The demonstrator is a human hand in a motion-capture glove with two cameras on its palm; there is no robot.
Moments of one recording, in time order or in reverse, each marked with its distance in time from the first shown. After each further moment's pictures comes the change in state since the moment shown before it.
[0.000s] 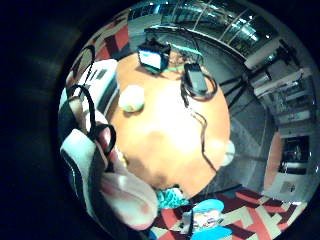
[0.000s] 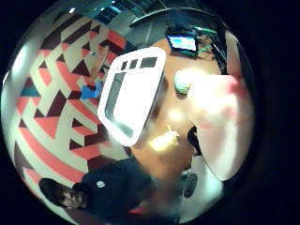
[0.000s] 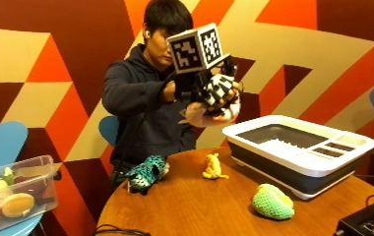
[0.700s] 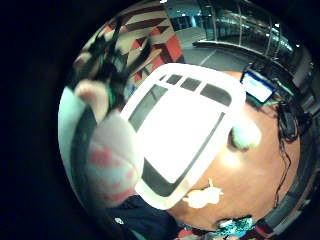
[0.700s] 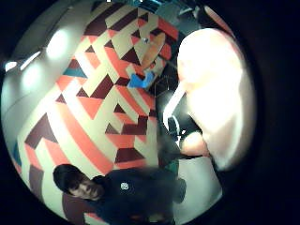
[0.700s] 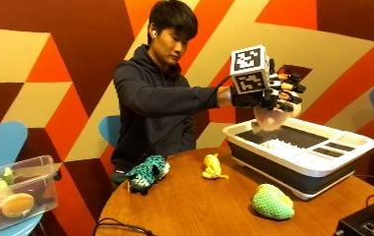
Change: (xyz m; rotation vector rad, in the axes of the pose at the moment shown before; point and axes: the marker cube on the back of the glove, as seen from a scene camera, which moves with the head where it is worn) arm -0.189 -0.049 0.077 -0.039 -0.537 -0.229
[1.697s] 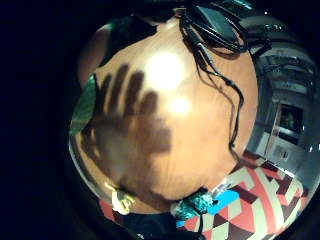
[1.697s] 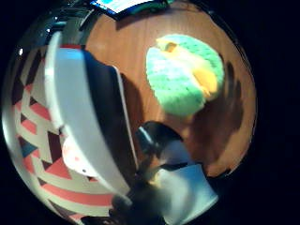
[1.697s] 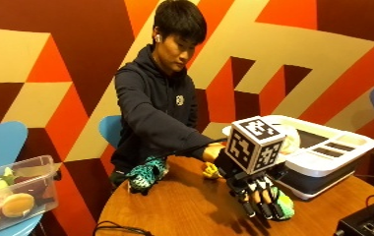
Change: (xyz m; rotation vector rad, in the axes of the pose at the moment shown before) arm 0.265 0.029 -0.015 -0.240 0.656 0.754
